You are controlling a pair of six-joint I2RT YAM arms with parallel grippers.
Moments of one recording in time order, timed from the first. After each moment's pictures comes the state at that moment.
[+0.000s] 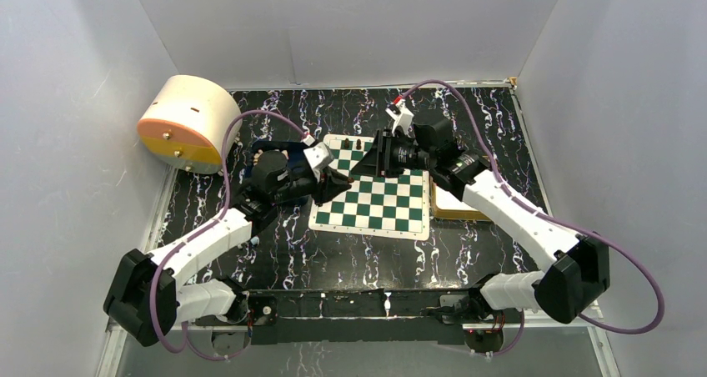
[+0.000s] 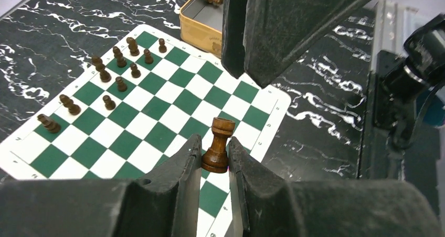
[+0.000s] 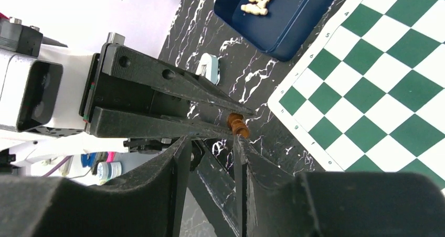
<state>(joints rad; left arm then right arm) -0.59 1.17 0.69 0.25 0.59 0.06 0.65 1.30 1.14 -0.30 -0.51 0.66</state>
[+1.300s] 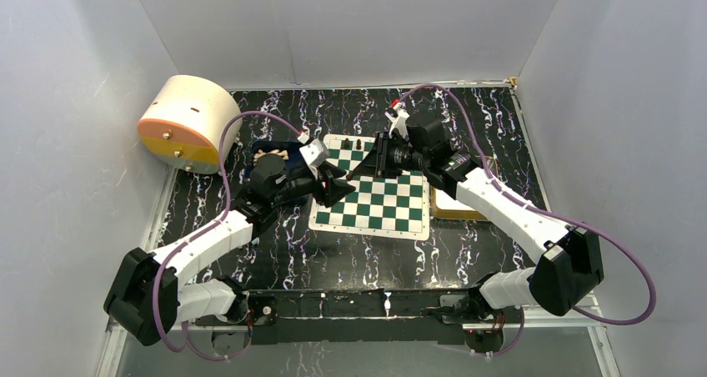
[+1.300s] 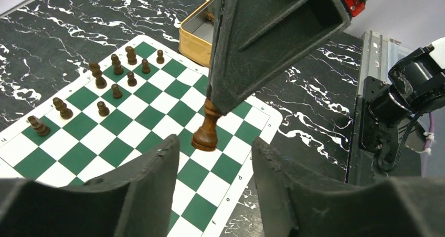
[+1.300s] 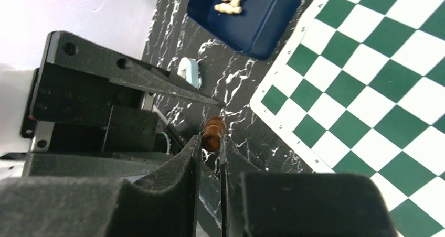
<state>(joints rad) -0.59 1.17 0.64 0.40 0.57 -0.09 0.65 1.34 1.12 -0.28 -0.45 0.68</state>
